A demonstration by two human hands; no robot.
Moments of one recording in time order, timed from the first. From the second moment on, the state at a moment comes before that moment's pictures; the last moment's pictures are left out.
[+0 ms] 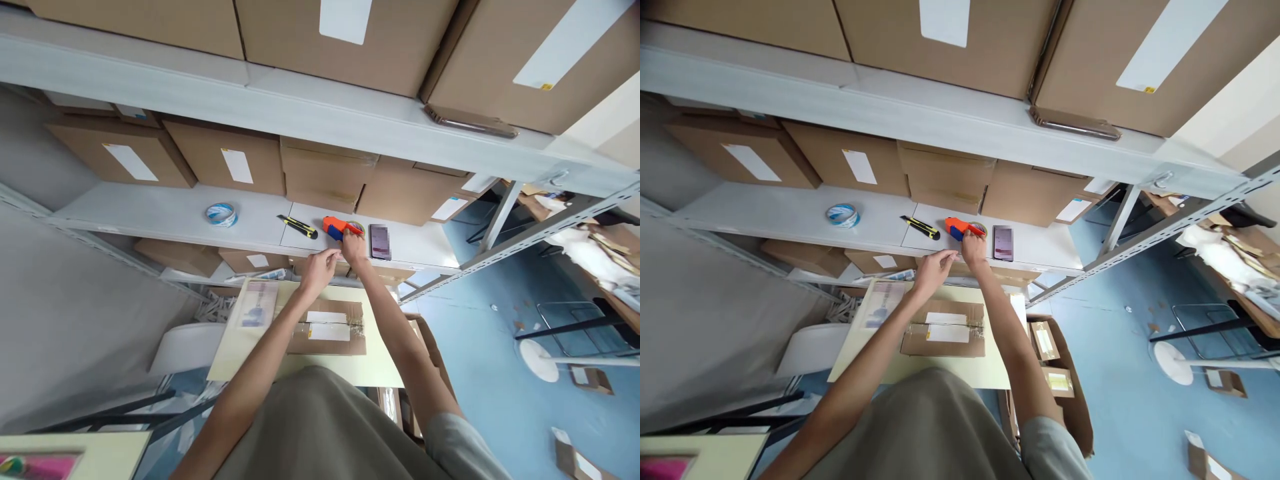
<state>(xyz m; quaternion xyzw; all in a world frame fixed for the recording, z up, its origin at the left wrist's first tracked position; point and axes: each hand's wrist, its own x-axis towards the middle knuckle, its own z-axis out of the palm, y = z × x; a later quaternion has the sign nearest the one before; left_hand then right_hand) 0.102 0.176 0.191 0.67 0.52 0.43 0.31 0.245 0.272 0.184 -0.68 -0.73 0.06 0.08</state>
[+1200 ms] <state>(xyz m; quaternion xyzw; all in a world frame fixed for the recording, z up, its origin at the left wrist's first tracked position) -0.006 0.003 0.183 0.70 0.52 0.45 0.20 0.249 -0.003 0.121 -0.52 -0.72 0.37 0.27</state>
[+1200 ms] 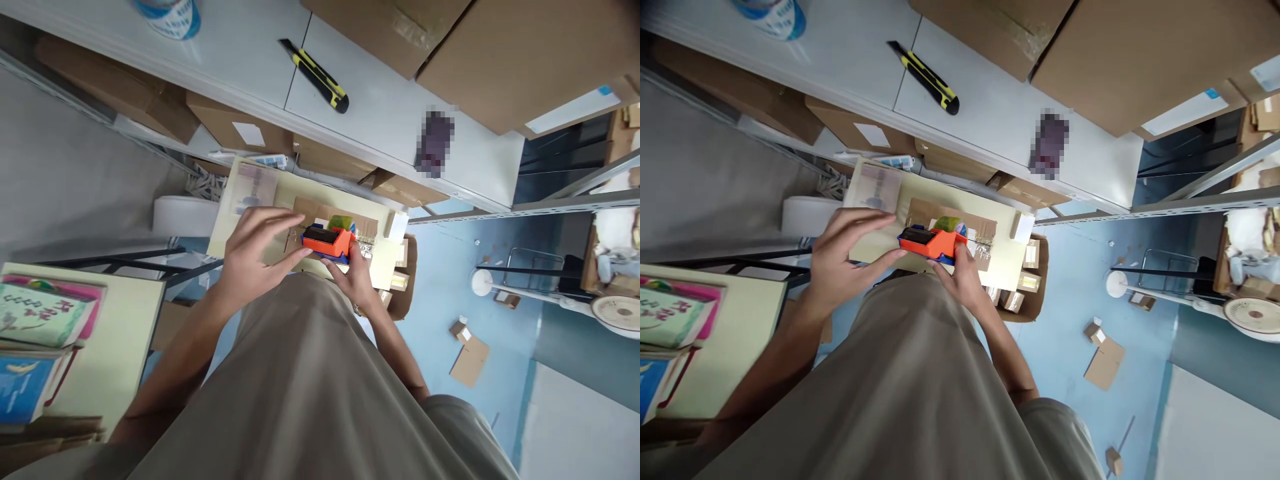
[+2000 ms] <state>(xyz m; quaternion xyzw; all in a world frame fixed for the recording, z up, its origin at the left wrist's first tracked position) -0.013 0.018 0.129 0.43 0.56 0.41 0.57 0.254 0.038 0.202 -0.50 -0.78 0.39 0.00</state>
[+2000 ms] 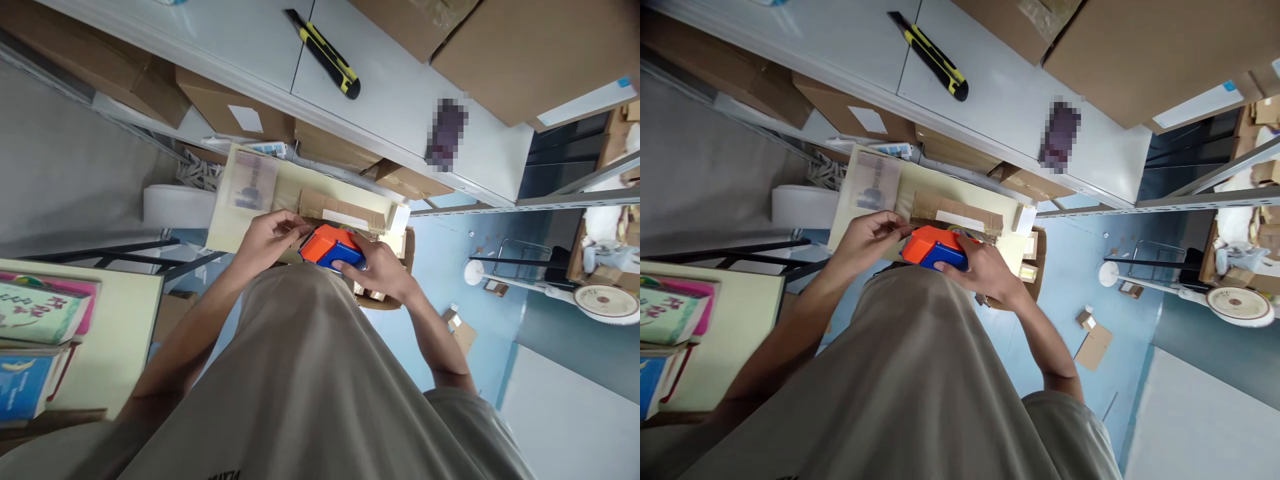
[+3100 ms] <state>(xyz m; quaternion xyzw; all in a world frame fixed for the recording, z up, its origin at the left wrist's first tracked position) -0.031 0.036 -0.042 0.09 0.46 0.43 0.77 0.158 0.119 0.270 -0.55 -0.71 0.35 -0.26</state>
